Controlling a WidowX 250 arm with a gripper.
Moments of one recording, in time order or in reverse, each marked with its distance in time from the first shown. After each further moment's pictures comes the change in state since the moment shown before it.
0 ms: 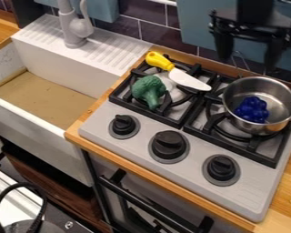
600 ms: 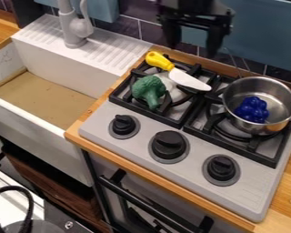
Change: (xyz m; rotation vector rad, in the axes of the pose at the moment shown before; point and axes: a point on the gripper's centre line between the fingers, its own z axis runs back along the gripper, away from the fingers) arm -0.002 0.071 0.002 0.056 -0.021 0.023
